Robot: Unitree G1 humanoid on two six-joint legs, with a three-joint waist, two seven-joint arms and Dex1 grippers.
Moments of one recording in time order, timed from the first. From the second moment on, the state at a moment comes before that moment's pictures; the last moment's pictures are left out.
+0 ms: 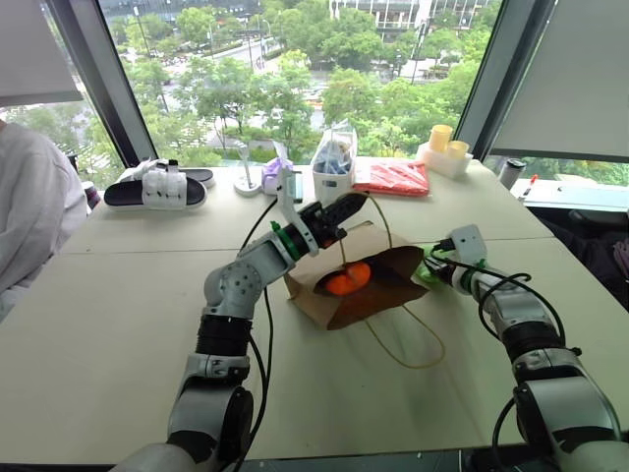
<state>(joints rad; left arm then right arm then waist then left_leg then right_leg) -0.86 -0.01 0.15 0.19 -0.81 0.71 -0.54 -0.82 -0.56 0.01 0.90 0.10 0.18 0.40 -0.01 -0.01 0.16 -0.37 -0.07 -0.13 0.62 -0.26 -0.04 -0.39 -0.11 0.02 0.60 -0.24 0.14</state>
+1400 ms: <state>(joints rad) -0.93 -0.08 0.23 0.24 -0.89 0.73 -0.49 -0.52 -0.63 -0.07 -0.32 0.73 1.03 0.31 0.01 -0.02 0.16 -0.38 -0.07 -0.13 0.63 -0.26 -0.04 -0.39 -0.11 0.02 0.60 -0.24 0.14</state>
